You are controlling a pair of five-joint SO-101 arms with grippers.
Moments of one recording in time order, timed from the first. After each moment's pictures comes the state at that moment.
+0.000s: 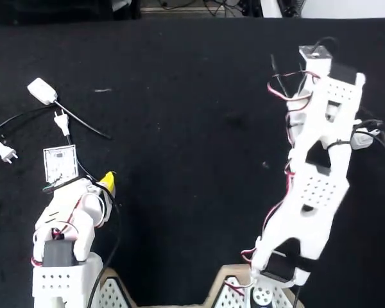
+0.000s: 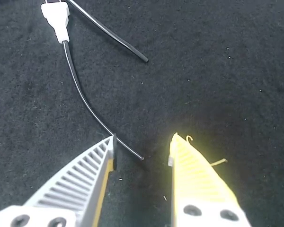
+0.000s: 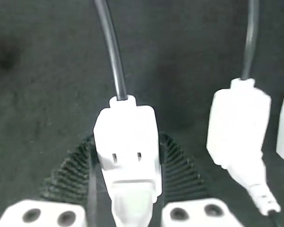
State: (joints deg) left arm -6.6 -100.4 90.2 56.2 4.4; right arm 20.7 45.3 -44.1 90.7 23.0
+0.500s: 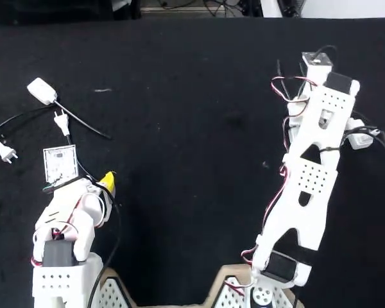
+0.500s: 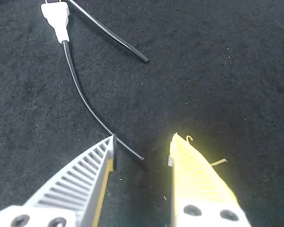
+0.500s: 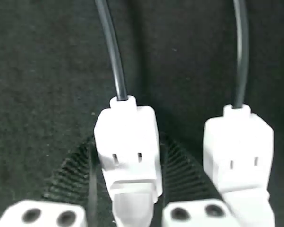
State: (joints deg) left arm -6.6 -100.4 90.2 56.2 4.4; right arm 21.9 71.5 -79.3 99.2 19.8
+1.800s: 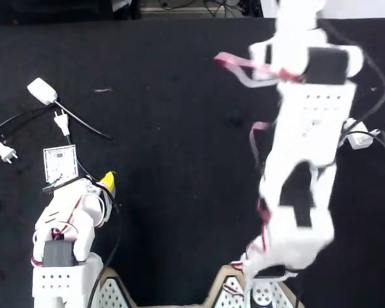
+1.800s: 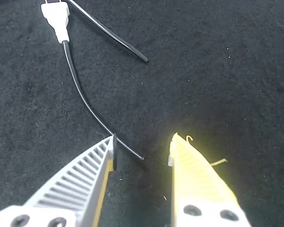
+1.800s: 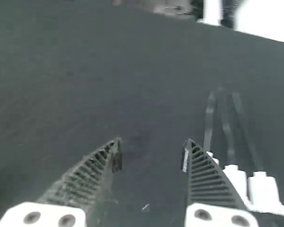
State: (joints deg) left arm -6.6 -100.4 90.2 56.2 4.4; right arm 0.2 11.1 -53.0 99.4 12.1
